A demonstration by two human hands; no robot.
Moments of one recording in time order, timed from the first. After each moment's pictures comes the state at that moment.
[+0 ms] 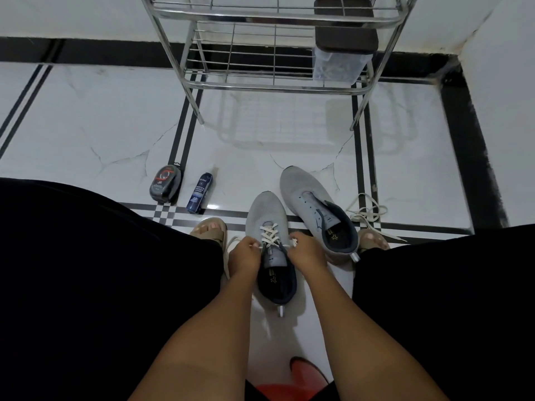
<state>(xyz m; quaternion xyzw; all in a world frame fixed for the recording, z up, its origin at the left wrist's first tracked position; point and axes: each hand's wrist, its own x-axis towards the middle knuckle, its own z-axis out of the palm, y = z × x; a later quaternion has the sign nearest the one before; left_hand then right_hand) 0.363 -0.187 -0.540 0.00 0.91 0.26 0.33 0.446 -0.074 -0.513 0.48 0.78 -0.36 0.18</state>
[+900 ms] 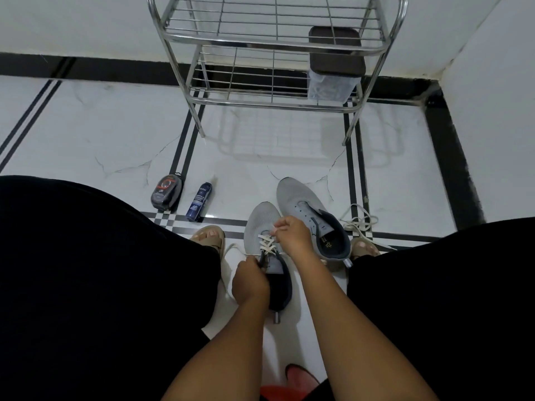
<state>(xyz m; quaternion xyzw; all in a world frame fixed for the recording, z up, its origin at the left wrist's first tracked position) 0.410 -0.194 -0.519 0.03 0.94 0.17 0.29 0.413 -0.075 -0.476 0.48 0.69 -0.54 0.04</state>
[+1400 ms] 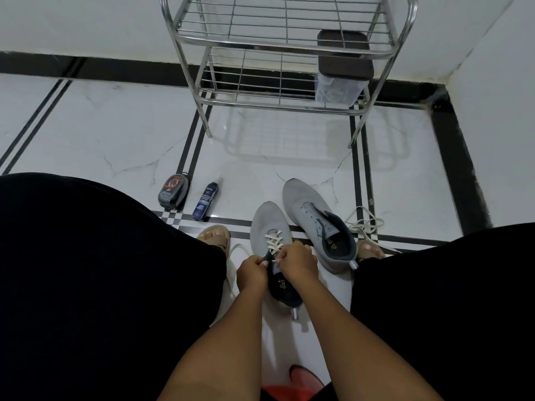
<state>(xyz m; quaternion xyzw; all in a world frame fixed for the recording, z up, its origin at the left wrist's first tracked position) 0.393 -0.197 -0.522 -0.02 0.88 0.30 0.36 0.440 -0.104 -0.497 0.41 0.85 -0.28 0.16</state>
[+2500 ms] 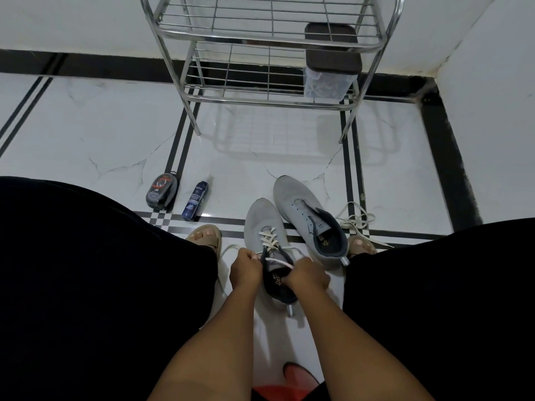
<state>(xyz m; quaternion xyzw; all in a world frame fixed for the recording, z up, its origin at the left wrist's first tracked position) 0.391 -0.187 -0.524 -0.05 0.89 0.30 0.34 0.473 -0.098 -0.510 0.54 0.78 -0.20 0.26</state>
